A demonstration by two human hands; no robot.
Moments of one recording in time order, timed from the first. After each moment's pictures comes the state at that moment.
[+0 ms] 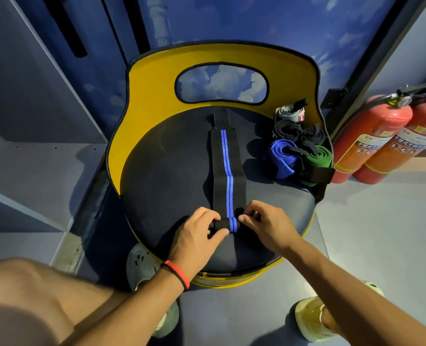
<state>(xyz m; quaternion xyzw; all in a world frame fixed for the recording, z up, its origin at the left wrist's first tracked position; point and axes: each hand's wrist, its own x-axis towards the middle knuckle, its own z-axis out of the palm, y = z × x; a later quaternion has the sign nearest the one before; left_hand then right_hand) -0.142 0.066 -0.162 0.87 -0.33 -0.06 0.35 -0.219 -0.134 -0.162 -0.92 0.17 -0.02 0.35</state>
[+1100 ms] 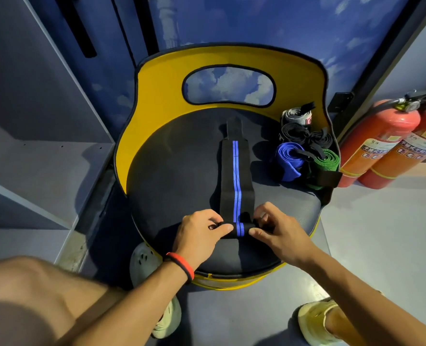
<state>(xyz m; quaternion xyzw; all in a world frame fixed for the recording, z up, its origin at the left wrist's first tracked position) -0.135 0.064 -0.134 0.89 -0.17 -0.19 0.38 -0.242 -0.134 -0.148 -0.90 0.15 0.00 0.41</state>
